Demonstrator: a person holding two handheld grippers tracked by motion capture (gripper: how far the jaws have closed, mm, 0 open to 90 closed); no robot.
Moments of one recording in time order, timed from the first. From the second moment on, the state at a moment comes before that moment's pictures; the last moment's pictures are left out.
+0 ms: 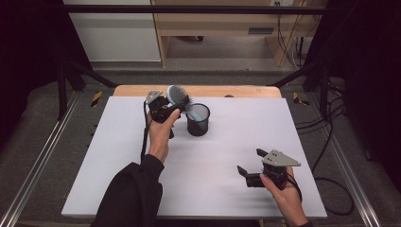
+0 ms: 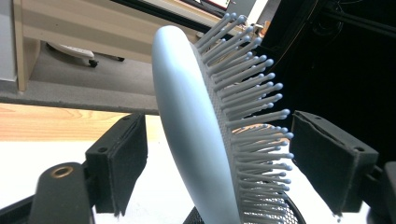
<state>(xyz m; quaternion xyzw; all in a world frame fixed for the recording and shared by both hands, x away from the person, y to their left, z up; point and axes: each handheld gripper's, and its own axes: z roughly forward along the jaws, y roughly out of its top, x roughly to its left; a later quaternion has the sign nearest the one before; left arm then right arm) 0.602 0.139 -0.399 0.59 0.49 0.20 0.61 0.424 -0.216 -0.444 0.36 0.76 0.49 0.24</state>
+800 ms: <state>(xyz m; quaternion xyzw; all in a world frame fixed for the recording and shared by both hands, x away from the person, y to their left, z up) 0.602 0.139 -0.399 0.59 0.49 0.21 0.61 0.424 -0.216 -0.445 0.36 0.76 0.48 0.24</state>
